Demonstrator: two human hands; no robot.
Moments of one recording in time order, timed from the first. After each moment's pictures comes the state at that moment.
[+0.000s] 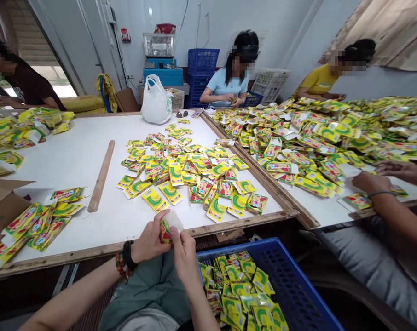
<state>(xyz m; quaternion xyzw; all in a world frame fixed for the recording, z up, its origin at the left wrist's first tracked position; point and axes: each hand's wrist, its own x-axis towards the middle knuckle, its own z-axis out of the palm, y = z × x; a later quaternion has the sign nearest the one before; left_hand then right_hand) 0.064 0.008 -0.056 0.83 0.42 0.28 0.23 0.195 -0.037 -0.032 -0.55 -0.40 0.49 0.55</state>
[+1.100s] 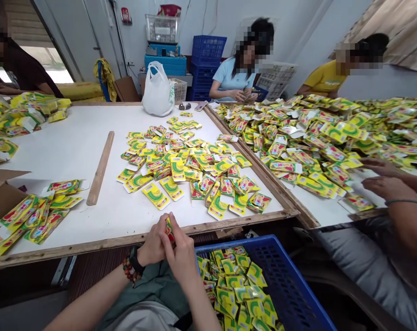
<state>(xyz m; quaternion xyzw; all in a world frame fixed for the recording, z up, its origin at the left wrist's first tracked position) 0.080 -0.010 -0.075 0.77 0.47 0.28 0.33 0.192 -0.040 -0.034 -0.55 -0.65 0.30 0.44</state>
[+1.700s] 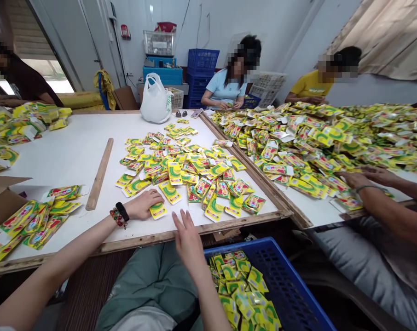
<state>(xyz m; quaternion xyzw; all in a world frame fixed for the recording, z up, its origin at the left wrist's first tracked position) 0.015 0.112 -0.037 0.93 0.32 0.05 0.16 0.230 -0.020 -0.055 -0.58 -0.75 0.15 0.29</state>
